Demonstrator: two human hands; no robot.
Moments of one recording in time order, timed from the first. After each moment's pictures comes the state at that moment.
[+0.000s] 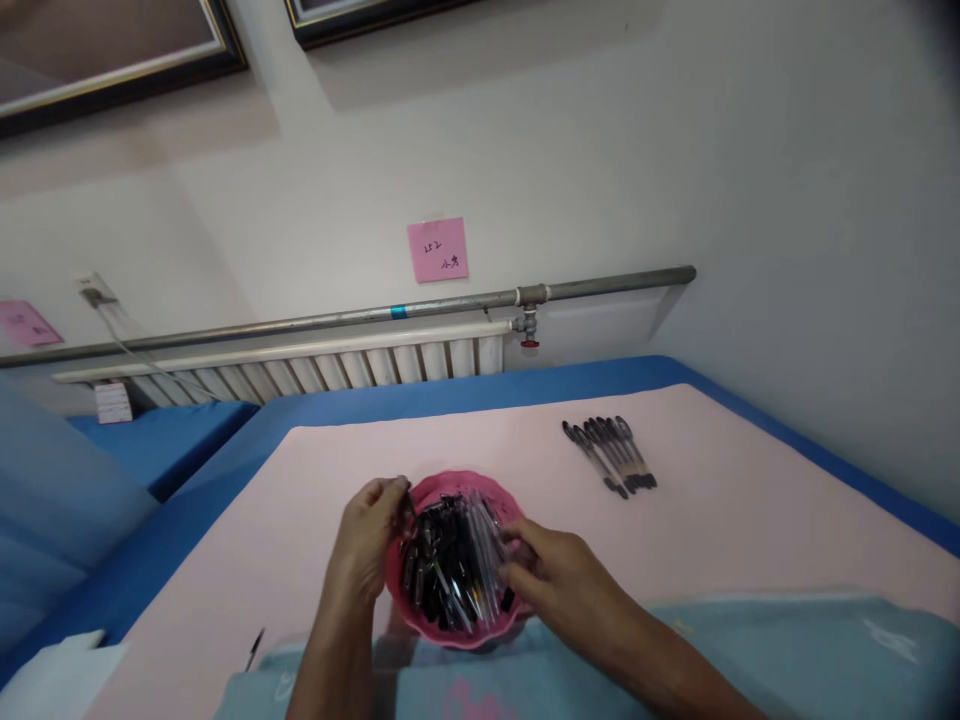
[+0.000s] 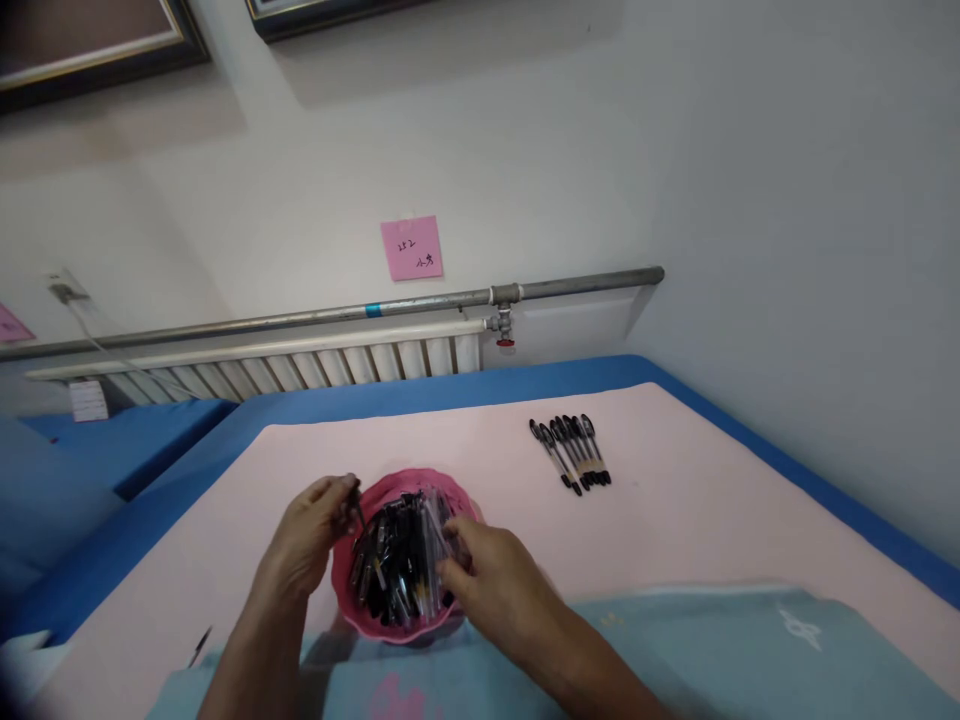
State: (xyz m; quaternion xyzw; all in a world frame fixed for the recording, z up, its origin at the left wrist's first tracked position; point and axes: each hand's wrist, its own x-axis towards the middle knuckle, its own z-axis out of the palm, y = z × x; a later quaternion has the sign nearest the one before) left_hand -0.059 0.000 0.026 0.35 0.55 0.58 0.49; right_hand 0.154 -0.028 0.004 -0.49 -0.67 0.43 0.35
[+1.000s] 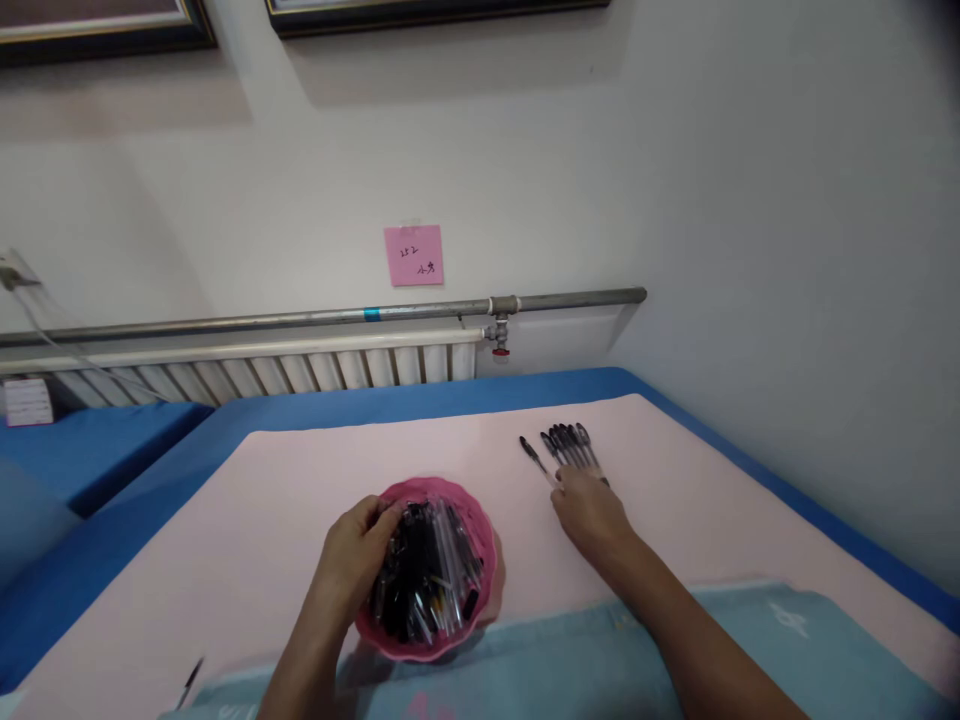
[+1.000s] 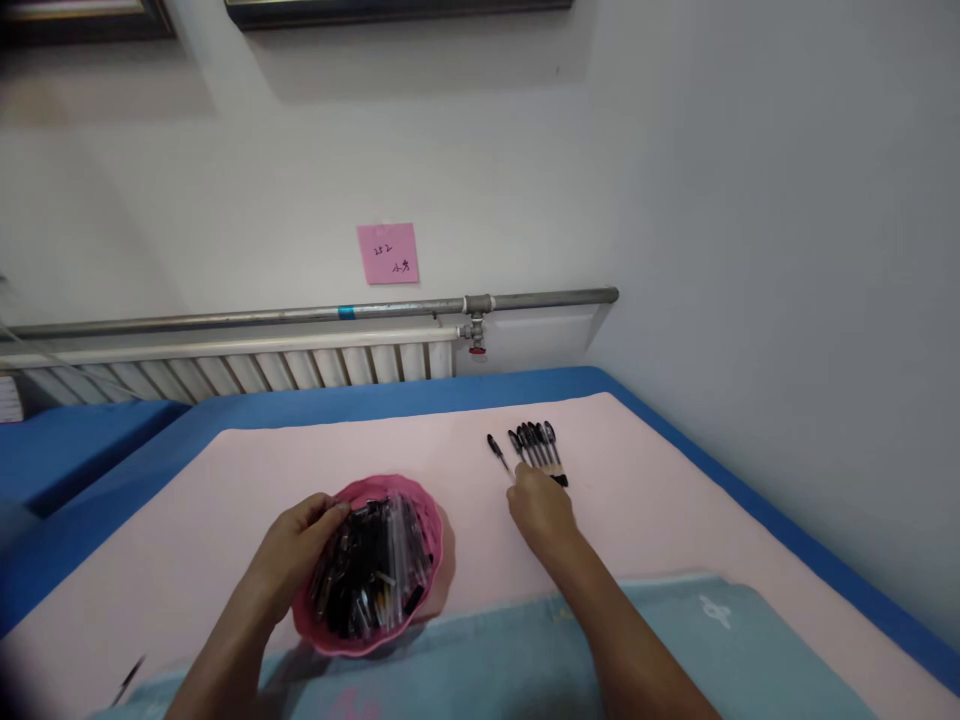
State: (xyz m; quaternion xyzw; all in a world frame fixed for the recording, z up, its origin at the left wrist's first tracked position) left_hand -0.047 -0.004 0.017 0.54 0.65 0.39 0.35; right_hand 0.237 0.044 -0.006 -0.74 -0.58 0.20 0.28
